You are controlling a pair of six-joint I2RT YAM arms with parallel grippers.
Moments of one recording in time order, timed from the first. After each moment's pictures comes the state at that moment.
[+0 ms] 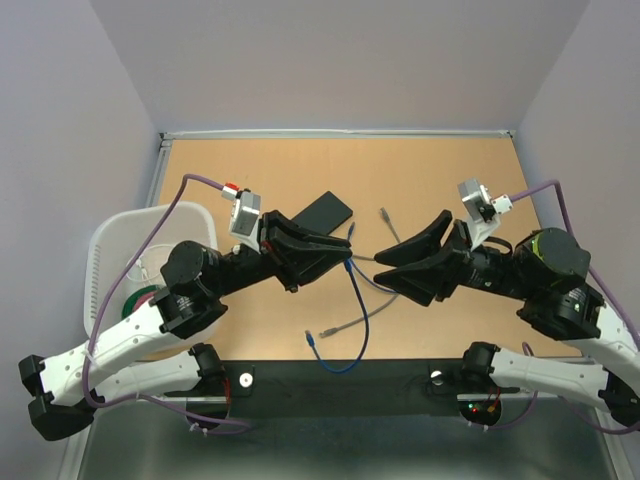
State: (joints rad) left arm -1.04 0.79 0.90 0.33 0.29 -0.51; right arm 1.06 0.75 1.19 -0.21 -0.29 0.45
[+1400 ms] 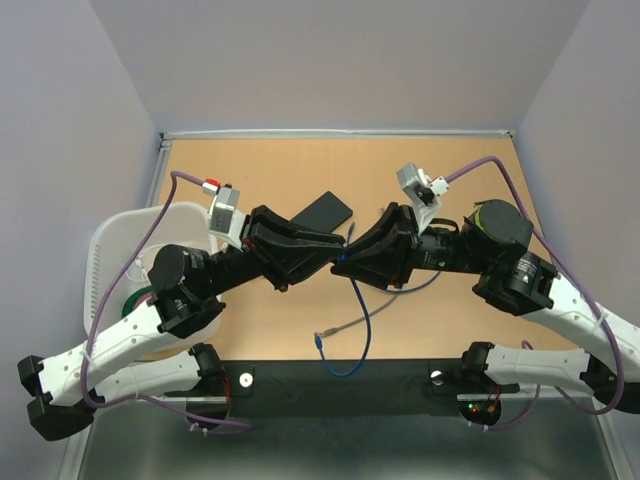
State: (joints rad) left arm -1.04 0.79 0.91 0.49 0.33 -0.60; right arm 1.06 0.98 1.29 -0.11 -0.43 0.43
